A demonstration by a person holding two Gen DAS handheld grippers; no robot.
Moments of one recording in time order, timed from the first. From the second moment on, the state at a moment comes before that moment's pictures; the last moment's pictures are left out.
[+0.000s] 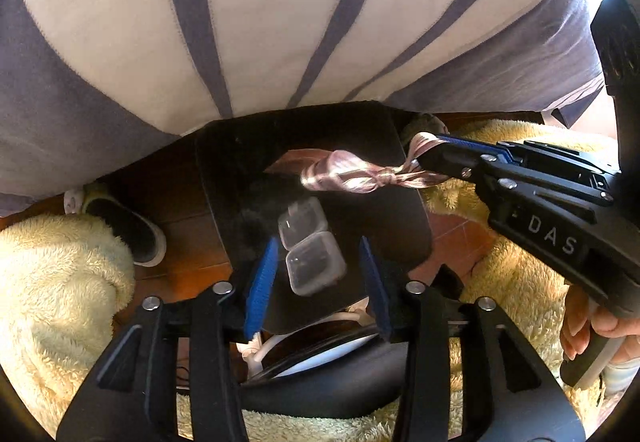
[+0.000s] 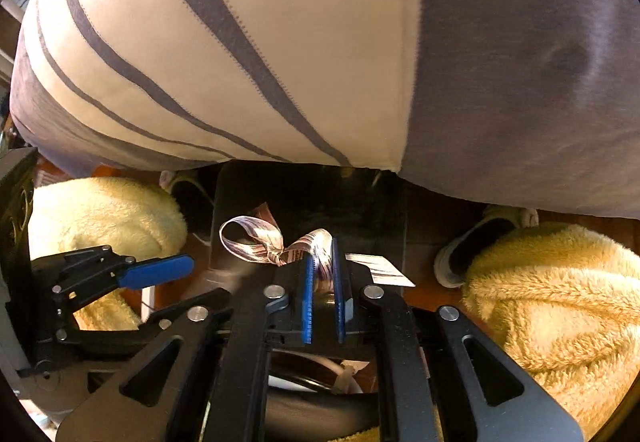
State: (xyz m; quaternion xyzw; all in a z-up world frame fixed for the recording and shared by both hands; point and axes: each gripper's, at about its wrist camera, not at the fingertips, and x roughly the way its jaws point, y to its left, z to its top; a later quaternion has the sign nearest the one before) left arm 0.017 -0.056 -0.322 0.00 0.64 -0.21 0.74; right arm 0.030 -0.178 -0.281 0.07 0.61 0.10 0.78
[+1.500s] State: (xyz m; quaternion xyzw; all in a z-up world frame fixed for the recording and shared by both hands) left arm 0.132 0.021 -0.117 0.02 0.42 -0.09 0.90; right arm 0.161 -0.216 -0.102 0.09 0.41 0.06 0.91
